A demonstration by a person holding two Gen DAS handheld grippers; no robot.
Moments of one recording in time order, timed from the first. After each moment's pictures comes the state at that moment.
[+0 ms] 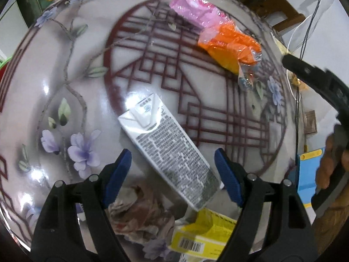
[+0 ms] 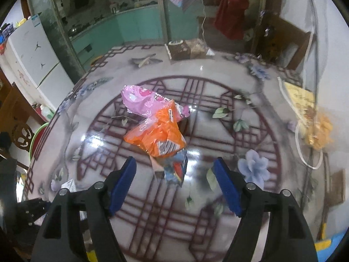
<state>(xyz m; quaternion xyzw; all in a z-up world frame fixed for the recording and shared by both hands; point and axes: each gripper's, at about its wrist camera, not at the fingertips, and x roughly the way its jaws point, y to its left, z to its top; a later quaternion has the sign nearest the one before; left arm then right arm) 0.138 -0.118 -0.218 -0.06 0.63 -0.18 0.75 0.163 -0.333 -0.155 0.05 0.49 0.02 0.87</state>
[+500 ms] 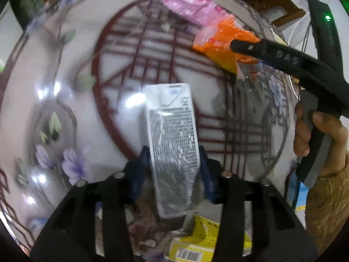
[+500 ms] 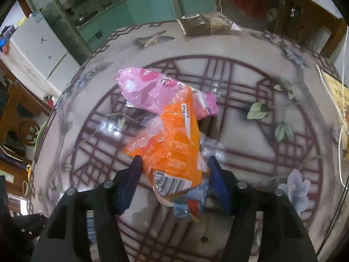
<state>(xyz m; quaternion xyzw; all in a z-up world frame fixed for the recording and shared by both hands) 0.151 -0.137 -0.217 -0.03 0.63 -0.19 0.76 0.225 -0.332 -0.210 0.07 0.53 0.08 0.84</state>
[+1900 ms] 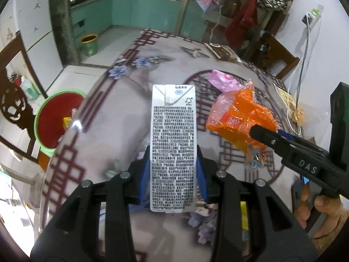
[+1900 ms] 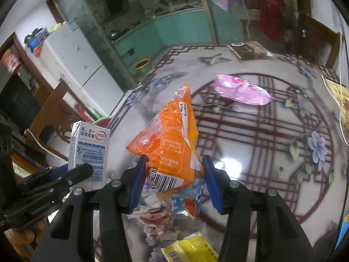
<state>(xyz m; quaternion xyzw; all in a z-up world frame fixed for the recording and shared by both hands) 0.079 0.002 -0.107 -0.06 0.47 -0.10 0.87 0.096 -0.207 -0.115 0.10 0.46 0.15 0.87</state>
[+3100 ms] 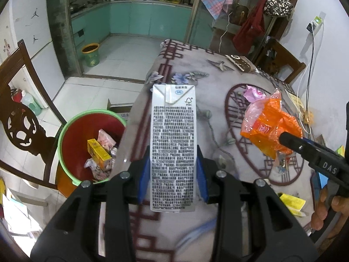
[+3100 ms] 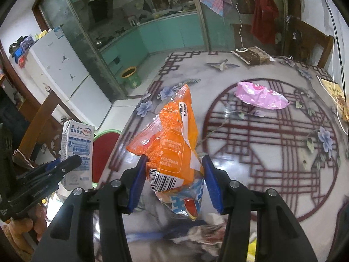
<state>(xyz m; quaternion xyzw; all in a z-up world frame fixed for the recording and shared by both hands) 0.140 0.143 -0.105 -0.03 0.46 -0.13 0.88 0.116 -0.098 -0.100 0.12 0.45 0.07 0.88</state>
